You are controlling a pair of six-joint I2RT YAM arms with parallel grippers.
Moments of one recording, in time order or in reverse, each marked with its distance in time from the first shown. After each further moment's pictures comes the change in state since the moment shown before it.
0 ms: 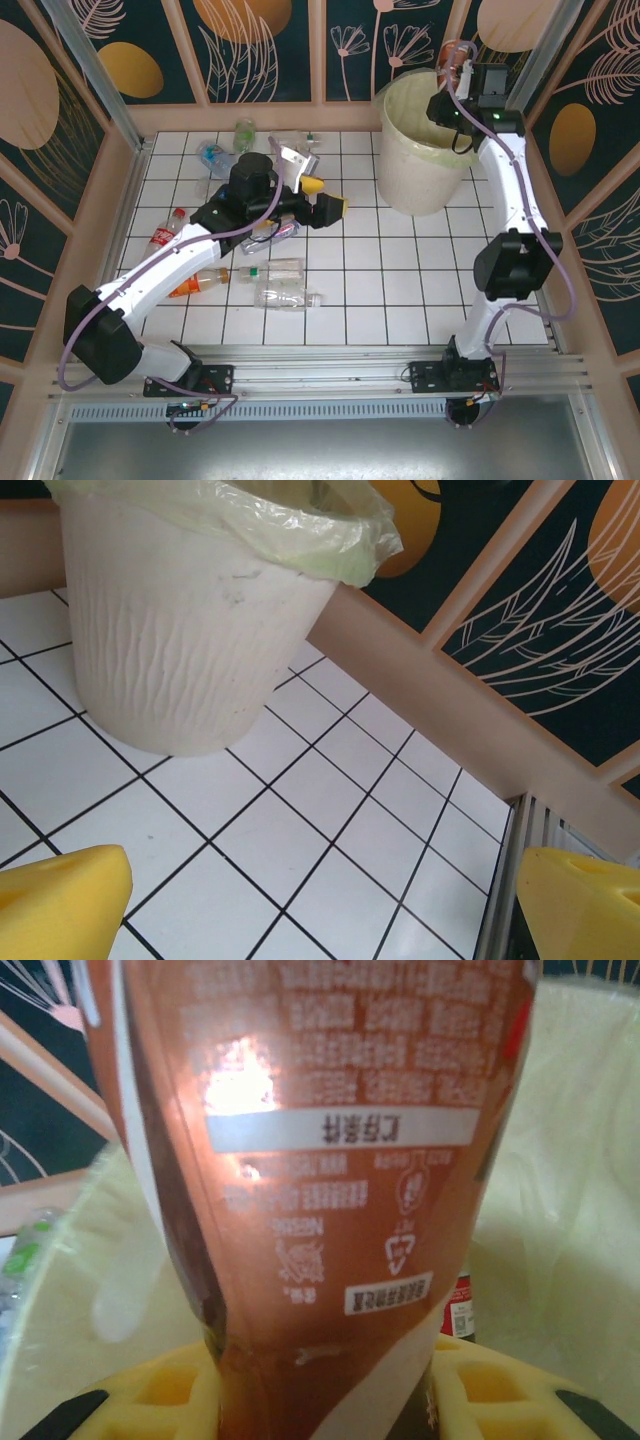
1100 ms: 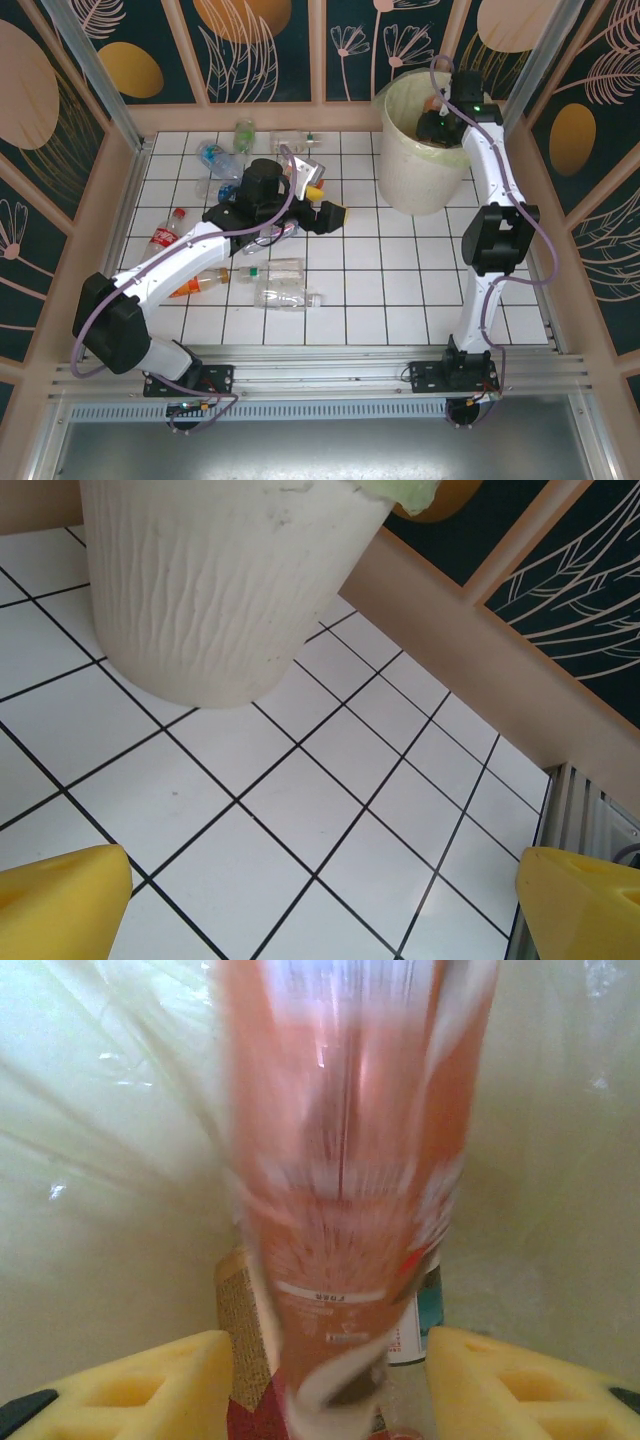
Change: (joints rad) left arm 0.000 0.066 -0.037 0.002 -0.019 0.037; right arm 0.012 0.225 0.151 -0.191 0.074 -0.032
